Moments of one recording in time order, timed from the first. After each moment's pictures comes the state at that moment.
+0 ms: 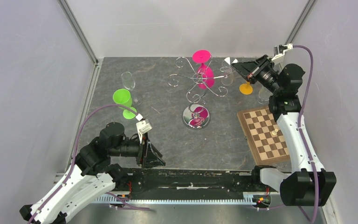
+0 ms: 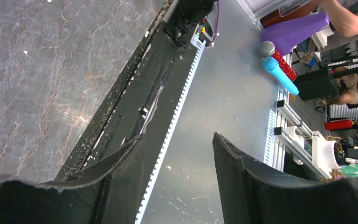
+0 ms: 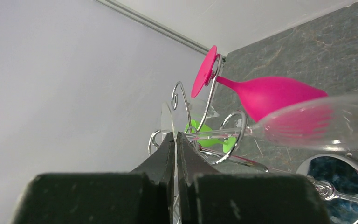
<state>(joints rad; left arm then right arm) -0.73 0.49 0.72 -0.68 0.68 -0.42 -0.02 1.14 1.06 0.16 -0.69 1.11</state>
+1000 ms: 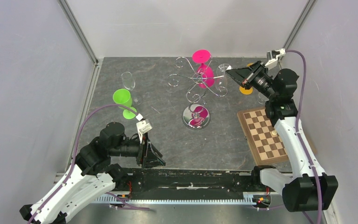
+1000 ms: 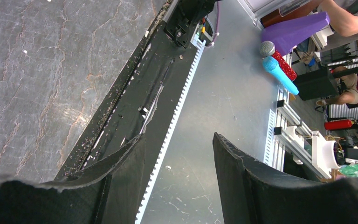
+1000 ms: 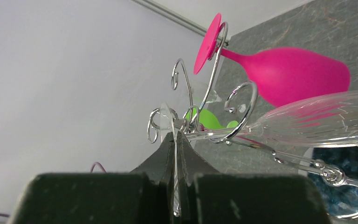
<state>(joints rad) -0.73 0.50 0.72 -0.68 0.68 -0.42 0.03 1.09 1.00 0.15 -0.66 1.10</state>
